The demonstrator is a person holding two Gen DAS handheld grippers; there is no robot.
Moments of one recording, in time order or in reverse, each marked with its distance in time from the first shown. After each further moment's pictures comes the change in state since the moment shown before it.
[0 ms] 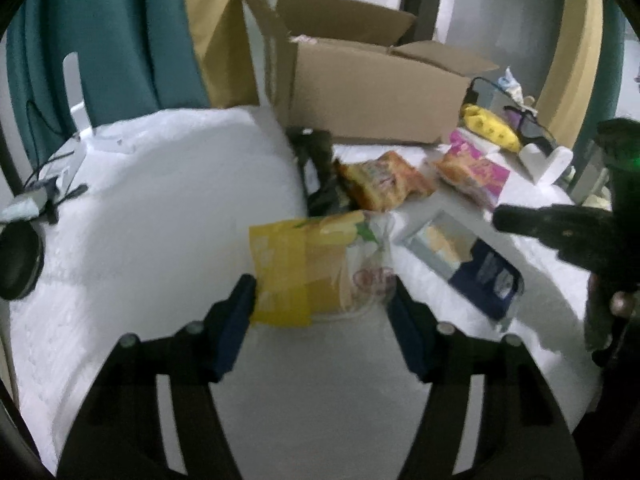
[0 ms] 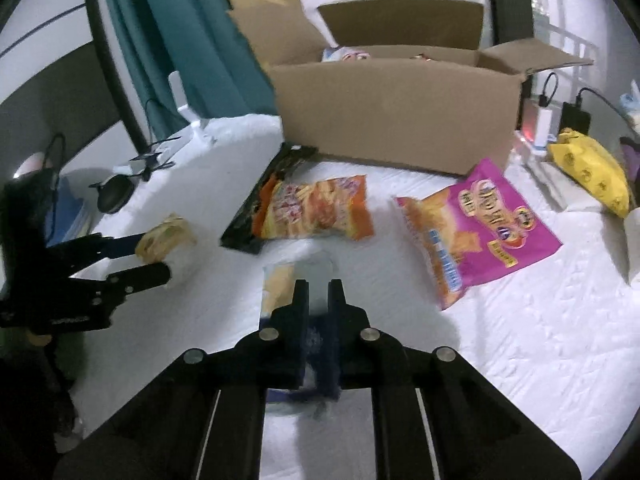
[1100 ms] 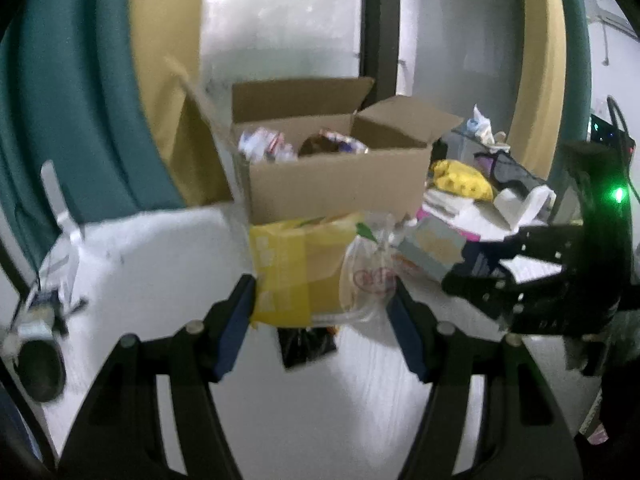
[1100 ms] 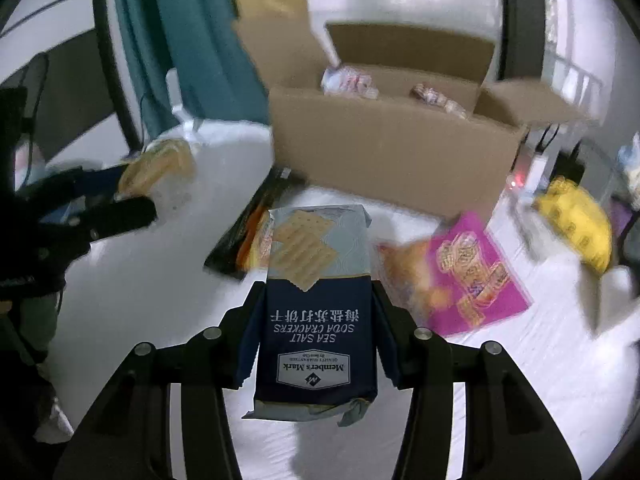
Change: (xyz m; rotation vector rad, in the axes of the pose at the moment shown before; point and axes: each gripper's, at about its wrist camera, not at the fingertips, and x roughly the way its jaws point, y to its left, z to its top) left arm -0.026 -0.031 0.079 0.131 -0.177 -0.026; right arm -0.012 0.003 0.042 -0.097 -0.030 -0.067
